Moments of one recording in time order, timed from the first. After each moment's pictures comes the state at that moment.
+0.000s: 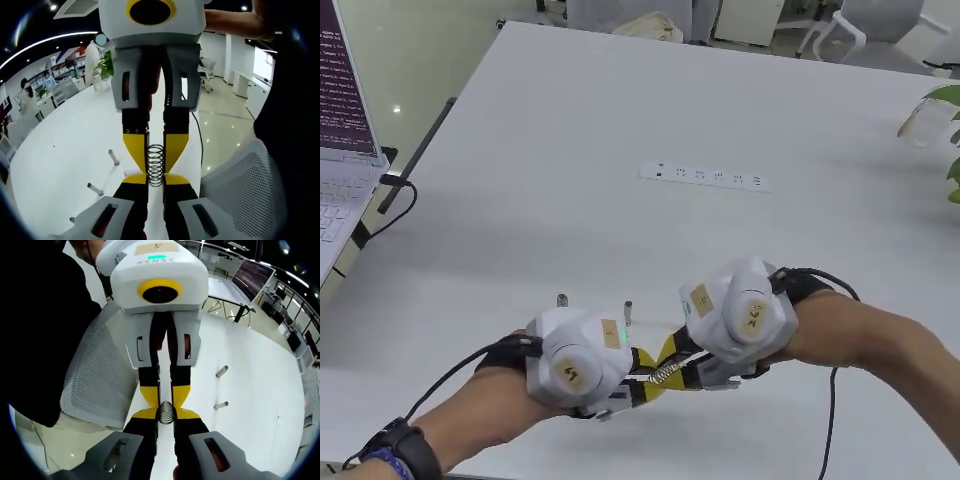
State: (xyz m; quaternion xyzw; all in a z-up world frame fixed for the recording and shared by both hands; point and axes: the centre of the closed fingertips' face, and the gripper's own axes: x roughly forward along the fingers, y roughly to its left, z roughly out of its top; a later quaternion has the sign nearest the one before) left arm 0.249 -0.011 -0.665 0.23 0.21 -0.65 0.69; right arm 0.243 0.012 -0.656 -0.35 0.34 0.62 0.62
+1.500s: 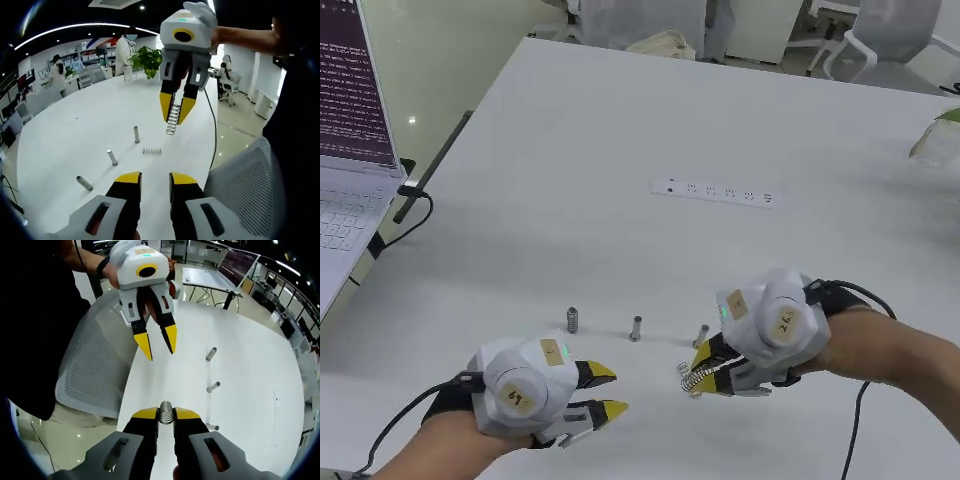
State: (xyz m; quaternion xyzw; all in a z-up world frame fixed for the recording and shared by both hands) left arm 0.270 0.055 -0.674 0.17 0.25 -0.56 0.77; right arm 0.261 -0.022 -0.663 -0.34 0.37 0.58 0.64
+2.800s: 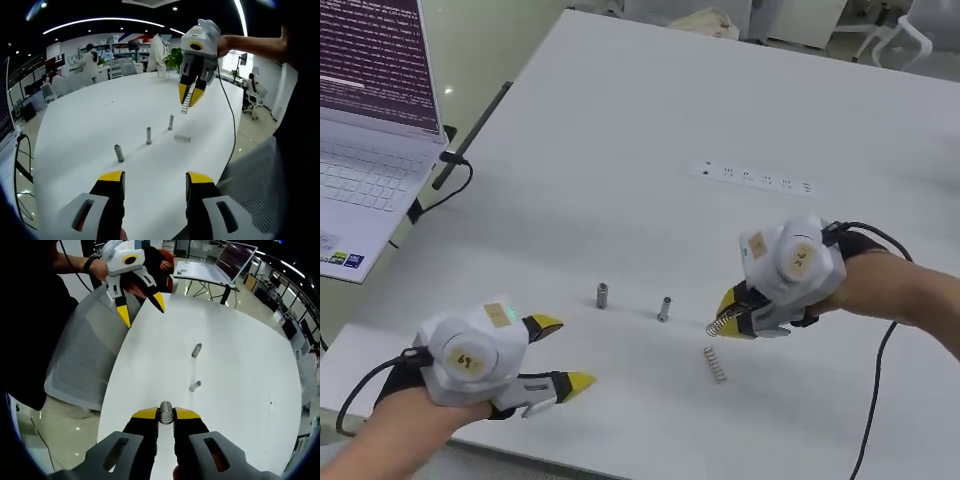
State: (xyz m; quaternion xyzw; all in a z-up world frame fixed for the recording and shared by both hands) left arm 0.296 0.137 -0.675 0.13 0.28 -0.45 0.84; right arm 0.315 -0.024 -0.667 -0.36 0.38 0.58 0.63
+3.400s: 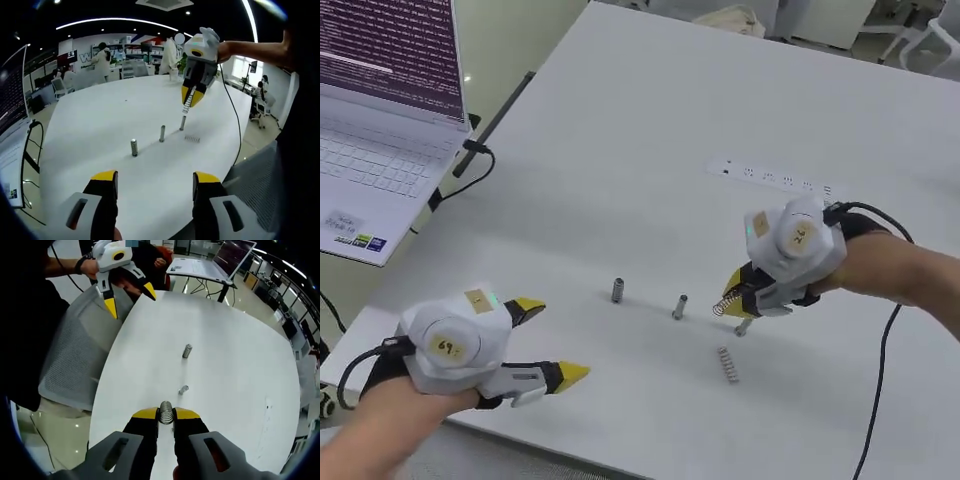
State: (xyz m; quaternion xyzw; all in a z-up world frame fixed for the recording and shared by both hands) left arm 0.303 0.171 -0.670 0.11 0.28 -0.42 0.86; right arm 0.346 -0.014 -0.672 -0.38 0.39 0.57 0.62
